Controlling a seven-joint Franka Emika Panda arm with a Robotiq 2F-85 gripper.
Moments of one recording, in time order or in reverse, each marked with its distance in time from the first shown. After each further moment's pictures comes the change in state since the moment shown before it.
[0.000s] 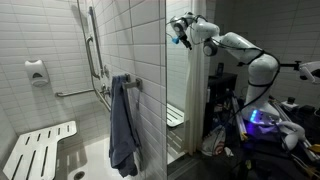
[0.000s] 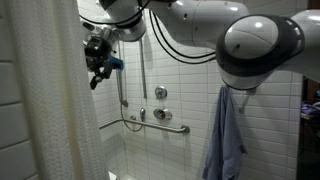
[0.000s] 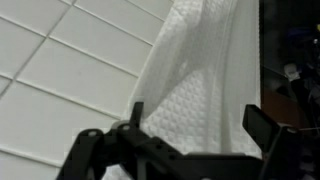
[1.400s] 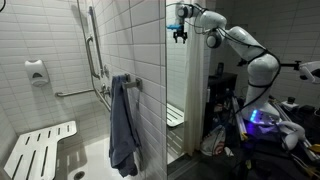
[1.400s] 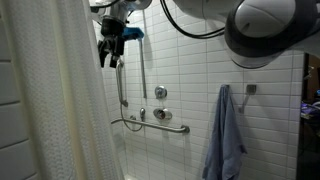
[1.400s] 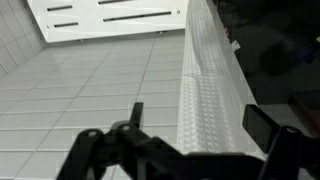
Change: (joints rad) arm 0.038 -0.156 -0.190 -0.001 -0.294 0.036 0.480
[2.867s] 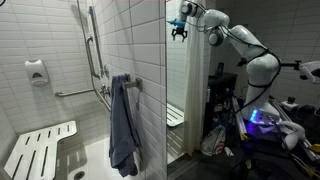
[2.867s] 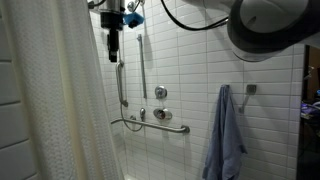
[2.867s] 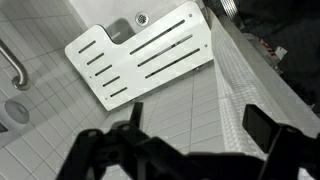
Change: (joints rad) arm 0.086 -0.040 -0.109 -0.004 -0.192 0.044 0.382
